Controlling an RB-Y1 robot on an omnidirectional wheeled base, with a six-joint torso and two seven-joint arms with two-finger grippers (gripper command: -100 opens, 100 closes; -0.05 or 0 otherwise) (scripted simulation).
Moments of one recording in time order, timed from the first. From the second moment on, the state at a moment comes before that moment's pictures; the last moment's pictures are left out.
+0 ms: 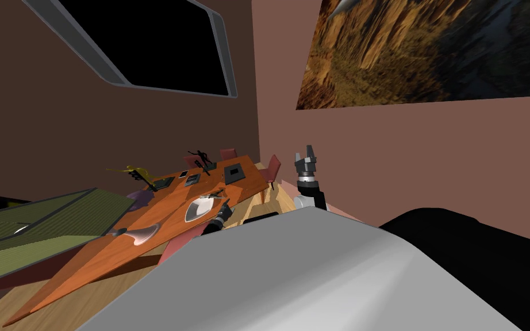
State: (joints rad) left arm 0.29 0.57 -0.46 -1.37 0.22 -0.23 0.62; right arm 0.52 0.03 0.07 -2.36 -0.04 -0.39 0.08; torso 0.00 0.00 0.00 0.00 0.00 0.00
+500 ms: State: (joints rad) left arm 0.27 0.64 -0.47 -1.30 0.24 -0.19 0.68; right arm 0.52 0.03 0.07 -2.36 -0.04 -0.39 0.08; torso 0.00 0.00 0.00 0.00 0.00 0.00
